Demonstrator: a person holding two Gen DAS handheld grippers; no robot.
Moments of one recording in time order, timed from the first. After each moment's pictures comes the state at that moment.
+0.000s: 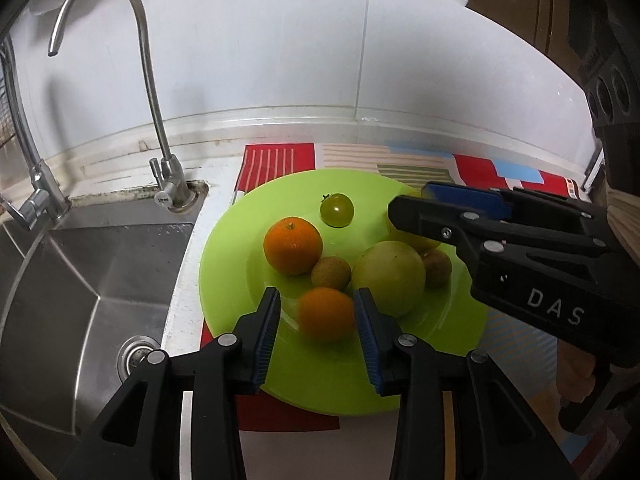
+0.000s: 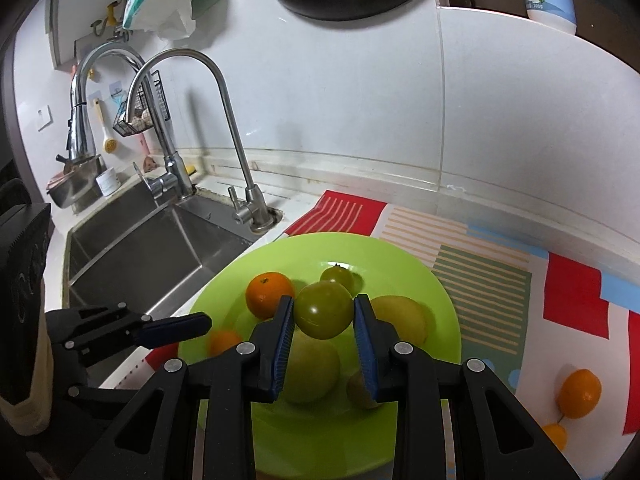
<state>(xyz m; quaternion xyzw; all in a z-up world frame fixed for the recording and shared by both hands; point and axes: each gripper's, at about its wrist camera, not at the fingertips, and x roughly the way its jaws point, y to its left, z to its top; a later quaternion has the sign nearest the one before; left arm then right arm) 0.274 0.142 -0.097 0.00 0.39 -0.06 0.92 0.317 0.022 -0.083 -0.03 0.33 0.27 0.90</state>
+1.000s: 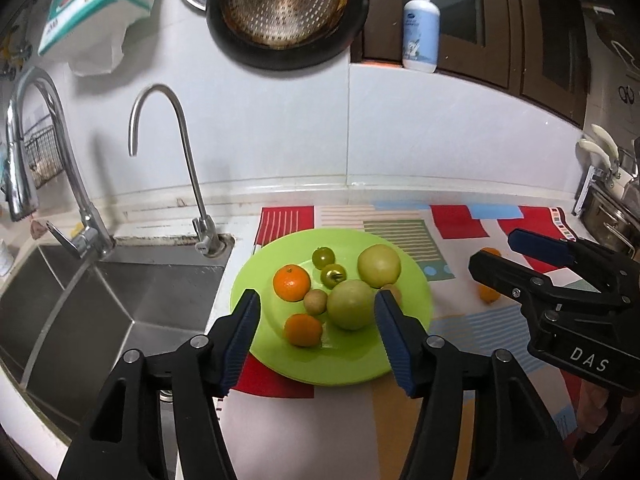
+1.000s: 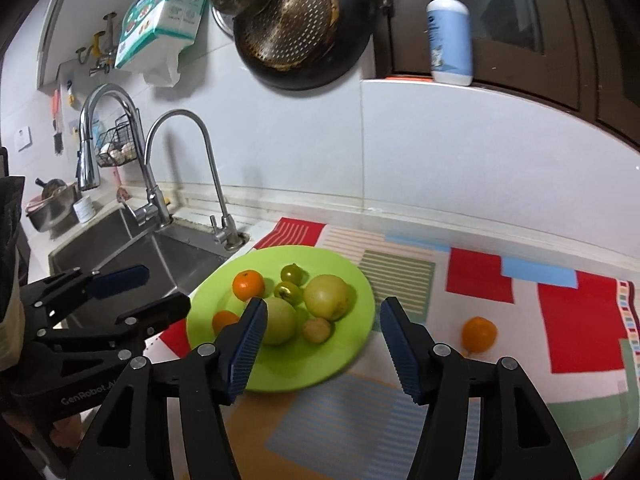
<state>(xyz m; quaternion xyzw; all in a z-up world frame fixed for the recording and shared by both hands) 0.202 0.120 -0.028 0.02 0.30 -0.03 0.95 0.224 -0.036 -0.029 -0.02 0.28 0.18 0.94</state>
